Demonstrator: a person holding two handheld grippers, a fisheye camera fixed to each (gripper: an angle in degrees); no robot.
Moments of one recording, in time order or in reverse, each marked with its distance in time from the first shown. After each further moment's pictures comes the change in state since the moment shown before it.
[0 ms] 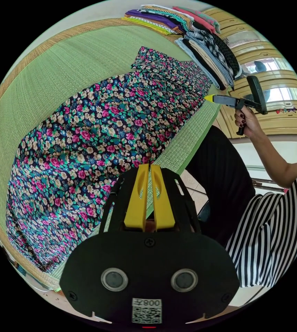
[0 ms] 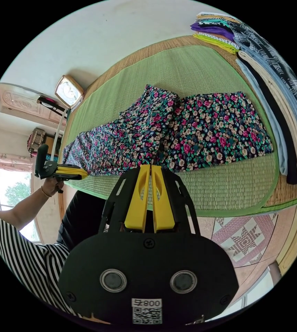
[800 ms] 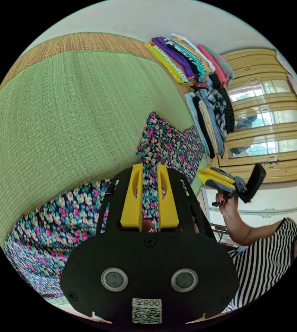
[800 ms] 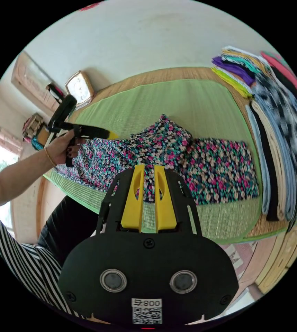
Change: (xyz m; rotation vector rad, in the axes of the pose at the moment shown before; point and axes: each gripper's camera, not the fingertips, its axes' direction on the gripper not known) left arm -0.085 -0.191 -0.023 0.229 0.208 -0.201; right arm -0.031 0.008 -0.019 0.142 0.150 -0.227
